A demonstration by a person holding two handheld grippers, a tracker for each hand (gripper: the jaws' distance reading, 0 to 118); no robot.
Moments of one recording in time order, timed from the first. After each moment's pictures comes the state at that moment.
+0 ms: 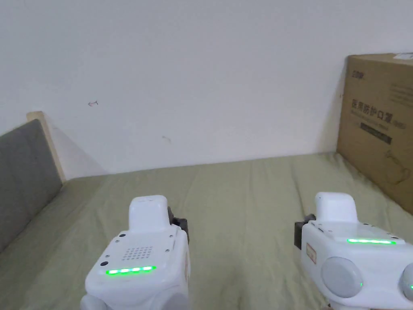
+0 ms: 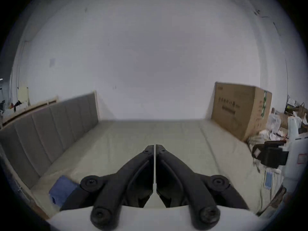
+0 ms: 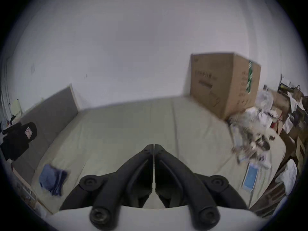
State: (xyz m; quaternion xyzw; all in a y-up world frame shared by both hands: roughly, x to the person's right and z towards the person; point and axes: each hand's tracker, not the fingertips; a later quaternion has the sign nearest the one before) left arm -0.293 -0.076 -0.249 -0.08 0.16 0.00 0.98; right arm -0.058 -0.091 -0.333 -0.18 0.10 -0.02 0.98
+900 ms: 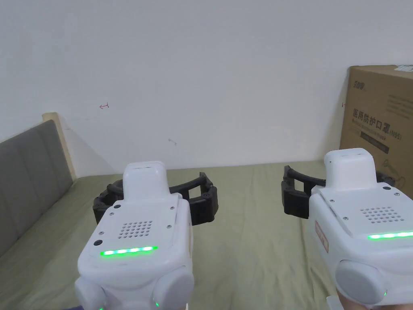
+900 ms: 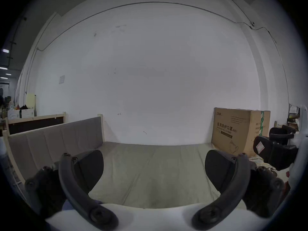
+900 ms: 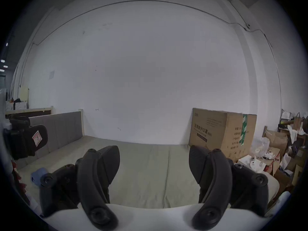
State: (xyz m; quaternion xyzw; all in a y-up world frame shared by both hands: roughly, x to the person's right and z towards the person) left arm -0.259 -0.029 -0.199 0.00 0.18 0.00 0.98; right arm -0.039 -0.033 -0.271 0.00 0.14 0.04 0.99
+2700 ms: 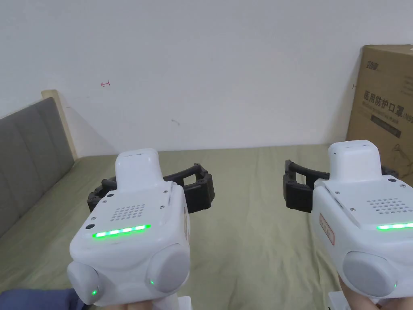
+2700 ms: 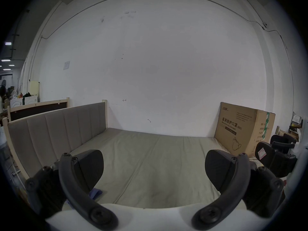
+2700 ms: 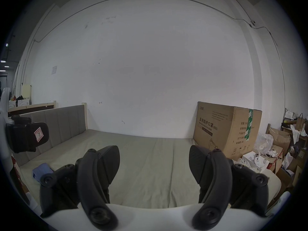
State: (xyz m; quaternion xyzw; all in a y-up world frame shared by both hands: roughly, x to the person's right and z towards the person) left arm -0.281 -0.042 -0.212 -0.05 0.20 0.05 0.98; right arm -0.052 -0.049 -0.286 -0.03 0.15 0.04 0.99
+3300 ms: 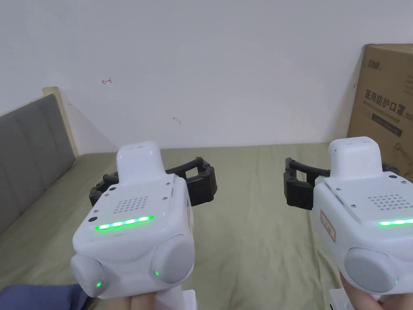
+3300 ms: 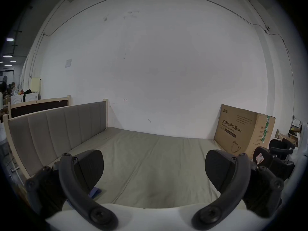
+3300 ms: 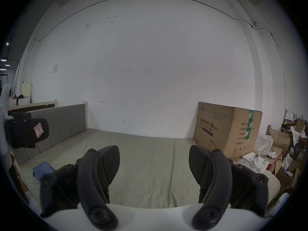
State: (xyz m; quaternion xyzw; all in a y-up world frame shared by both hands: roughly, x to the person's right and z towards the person) left arm -0.281 -0.038 -0.209 -0.05 0.21 0.06 0.98; right arm -0.055 -0.048 -0.282 -0.03 0.15 0.05 0.99
